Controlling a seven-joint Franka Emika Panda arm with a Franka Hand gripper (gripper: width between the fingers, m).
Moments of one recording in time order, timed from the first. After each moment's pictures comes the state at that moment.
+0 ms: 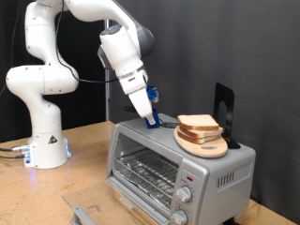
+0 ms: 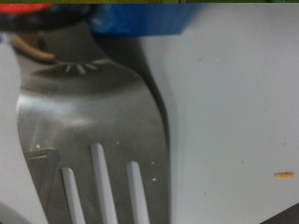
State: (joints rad) arm -0.33 -0.44 0.71 -2.64 0.94 2.48 -0.47
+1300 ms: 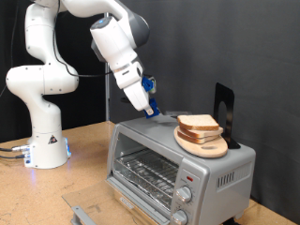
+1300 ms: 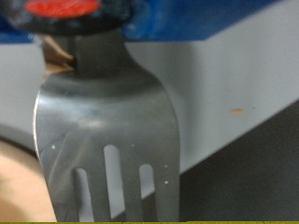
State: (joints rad) arm -0.32 -0.53 0.59 -2.61 1.00 2.30 -0.50
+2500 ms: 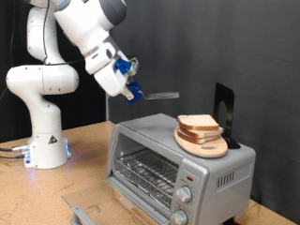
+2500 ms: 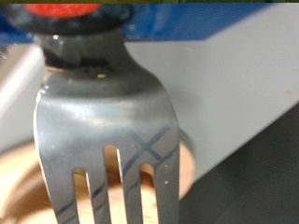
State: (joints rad) arm -0.41 -0.55 0.36 -2.56 0.94 2.13 -0.54
